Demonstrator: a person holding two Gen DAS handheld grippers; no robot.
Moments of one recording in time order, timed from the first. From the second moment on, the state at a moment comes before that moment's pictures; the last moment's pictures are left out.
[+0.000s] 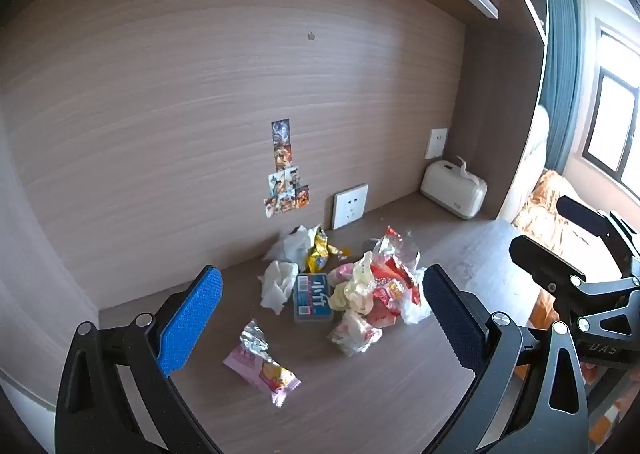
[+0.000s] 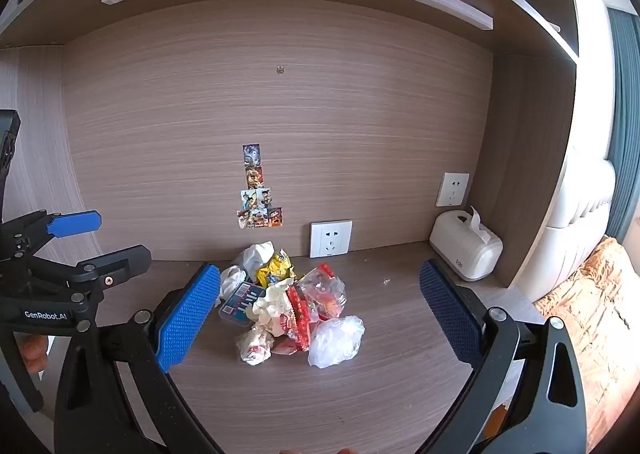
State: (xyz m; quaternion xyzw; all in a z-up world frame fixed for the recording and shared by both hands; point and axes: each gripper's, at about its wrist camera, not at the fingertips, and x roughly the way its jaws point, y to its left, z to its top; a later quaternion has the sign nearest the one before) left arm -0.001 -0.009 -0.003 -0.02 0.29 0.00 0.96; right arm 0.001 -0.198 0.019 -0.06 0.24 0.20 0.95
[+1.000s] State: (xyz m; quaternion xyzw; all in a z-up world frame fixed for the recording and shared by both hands) left arm 0.002 -0.007 -0.005 -0.02 0.29 0.00 0.96; right arm 0.003 -0.192 0.019 -0.07 0.24 0.20 0.95
